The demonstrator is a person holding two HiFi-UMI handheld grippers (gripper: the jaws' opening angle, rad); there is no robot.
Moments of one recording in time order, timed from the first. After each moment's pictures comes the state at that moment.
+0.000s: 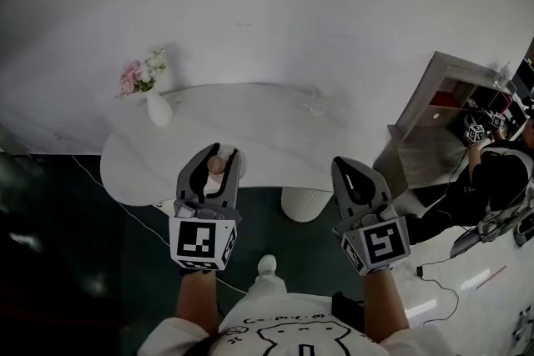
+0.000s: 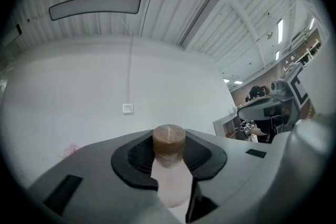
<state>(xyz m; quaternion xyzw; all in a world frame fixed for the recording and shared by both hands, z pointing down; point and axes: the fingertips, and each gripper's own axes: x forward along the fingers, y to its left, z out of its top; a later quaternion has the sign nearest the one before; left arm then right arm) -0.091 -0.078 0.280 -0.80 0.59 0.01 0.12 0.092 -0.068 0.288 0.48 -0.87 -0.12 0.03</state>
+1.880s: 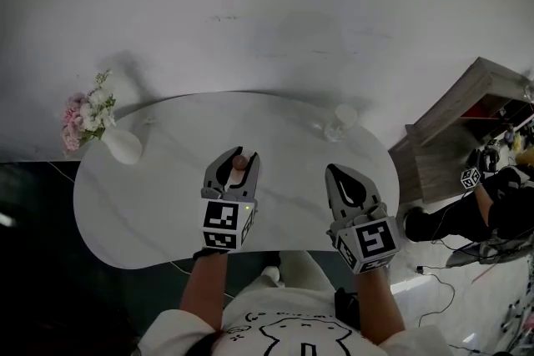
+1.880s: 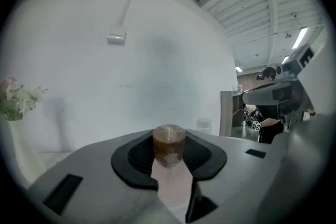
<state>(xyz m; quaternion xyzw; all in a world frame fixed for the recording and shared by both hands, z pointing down) -0.086 -0.441 0.476 -0.83 0.54 -0.09 -0.04 0.066 -0.394 0.428 0.49 -0.86 0.02 0.11</state>
